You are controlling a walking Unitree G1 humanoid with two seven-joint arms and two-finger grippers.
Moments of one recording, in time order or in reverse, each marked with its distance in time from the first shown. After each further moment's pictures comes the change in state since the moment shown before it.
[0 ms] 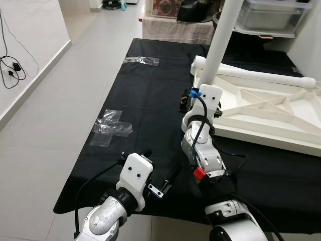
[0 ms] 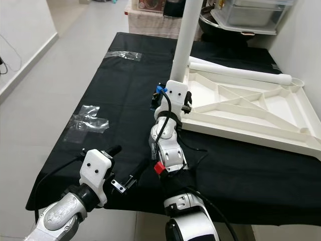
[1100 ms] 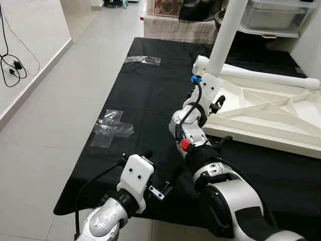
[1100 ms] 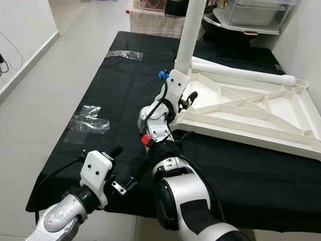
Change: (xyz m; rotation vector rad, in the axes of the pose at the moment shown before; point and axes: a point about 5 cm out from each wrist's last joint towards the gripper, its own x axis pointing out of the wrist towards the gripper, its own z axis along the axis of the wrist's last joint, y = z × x) left arm -0.001 -0.001 -0.001 -0.003 0.010 -0.002; right arm 0.029 0.018 0.012 0.065 -0.001 -0.357
